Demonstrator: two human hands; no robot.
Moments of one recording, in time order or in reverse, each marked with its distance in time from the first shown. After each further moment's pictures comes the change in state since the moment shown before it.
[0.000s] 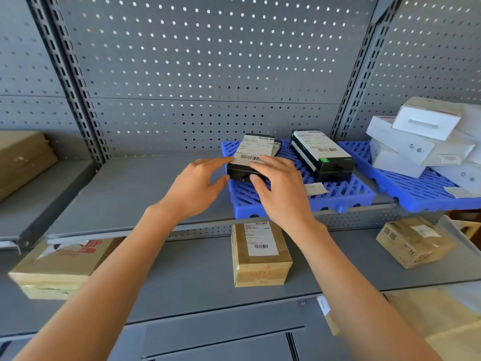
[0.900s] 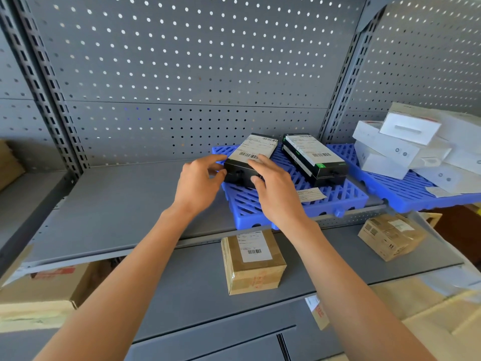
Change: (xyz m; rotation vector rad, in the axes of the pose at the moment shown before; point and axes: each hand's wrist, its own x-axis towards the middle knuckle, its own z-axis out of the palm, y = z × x) left_hand 0.037 -0.018 0.025 -0.330 0.203 -0.093; right_hand 0.022 -0.003 0.017 0.015 -0.105 0.153
